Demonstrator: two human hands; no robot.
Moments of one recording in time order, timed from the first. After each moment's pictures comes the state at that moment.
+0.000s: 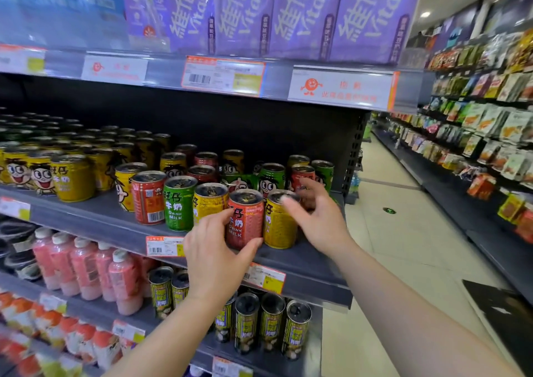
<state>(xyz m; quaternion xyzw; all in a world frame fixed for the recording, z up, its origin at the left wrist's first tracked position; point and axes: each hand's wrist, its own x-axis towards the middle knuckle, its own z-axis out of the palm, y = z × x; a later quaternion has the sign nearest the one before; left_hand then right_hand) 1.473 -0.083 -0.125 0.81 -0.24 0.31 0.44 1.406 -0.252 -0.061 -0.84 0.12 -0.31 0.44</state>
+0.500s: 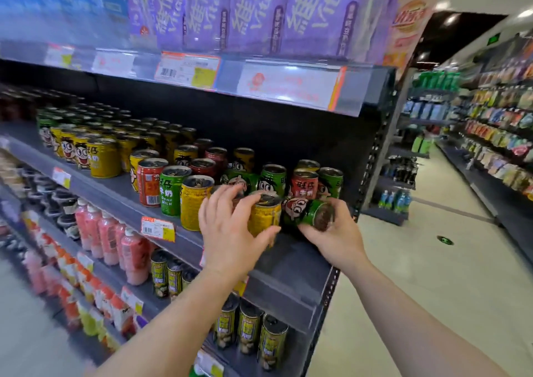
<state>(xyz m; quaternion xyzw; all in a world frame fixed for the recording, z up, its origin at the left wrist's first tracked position) 1.448 -0.158 -0.102 0.84 -0.20 0.40 0.31 1.406 -0.349 -0.088 -0.86 0.14 -0.26 0.41</state>
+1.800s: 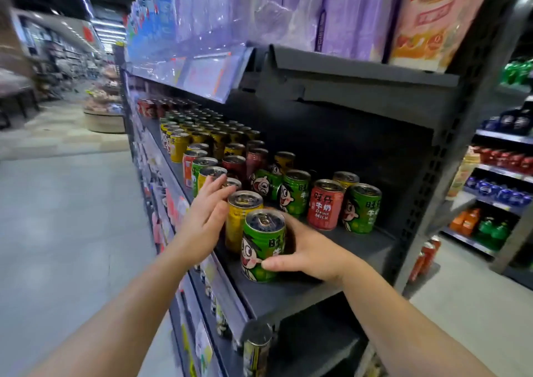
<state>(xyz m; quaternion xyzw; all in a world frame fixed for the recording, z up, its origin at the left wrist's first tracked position) 1.442 -0.160 -0.096 0.85 -0.09 0.28 0.45 1.449 -0.388 -0.072 -0.80 -0.34 0.15 0.46</state>
